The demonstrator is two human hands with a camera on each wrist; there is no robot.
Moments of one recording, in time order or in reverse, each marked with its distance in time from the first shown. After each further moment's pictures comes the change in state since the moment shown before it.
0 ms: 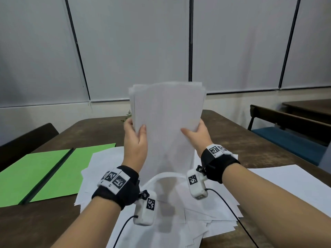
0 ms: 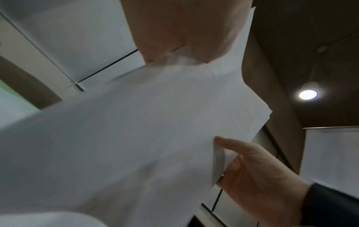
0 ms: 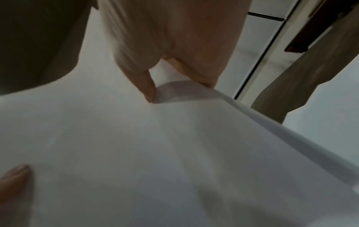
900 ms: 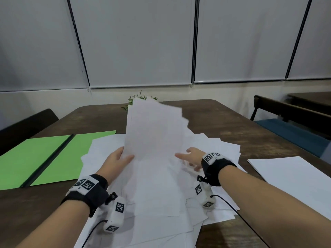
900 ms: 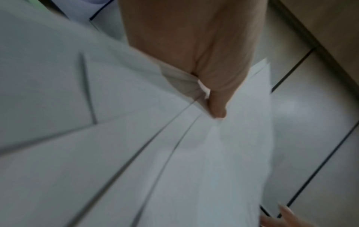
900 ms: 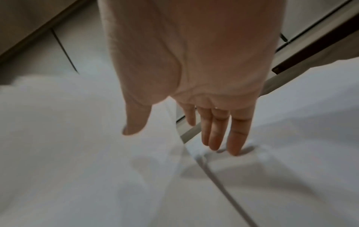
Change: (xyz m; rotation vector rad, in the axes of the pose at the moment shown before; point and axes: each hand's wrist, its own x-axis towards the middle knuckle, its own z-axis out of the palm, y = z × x) left_hand -0.035 -0.082 -0.084 0.119 -0.419 -0.557; right_hand -0.025 0.077 -0.020 -0.838 -0.485 0.575
